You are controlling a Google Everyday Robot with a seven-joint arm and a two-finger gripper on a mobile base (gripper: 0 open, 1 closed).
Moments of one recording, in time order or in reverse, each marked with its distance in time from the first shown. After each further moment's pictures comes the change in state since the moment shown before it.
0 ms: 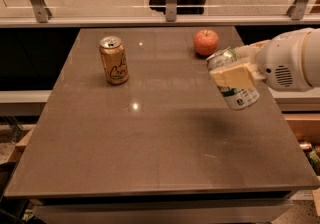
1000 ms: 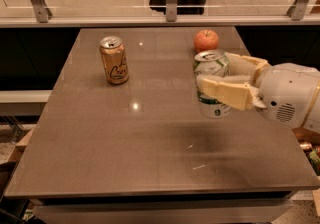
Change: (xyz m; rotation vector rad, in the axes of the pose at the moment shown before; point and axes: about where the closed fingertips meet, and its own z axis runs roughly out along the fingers) arm -0.016 0.048 -0.017 -0.154 -0.469 0.062
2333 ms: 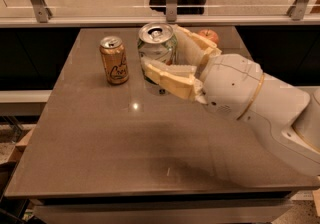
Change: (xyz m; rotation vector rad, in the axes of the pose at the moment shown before) arm -0.063 0.066 0.063 -0.117 -0.373 -0.231
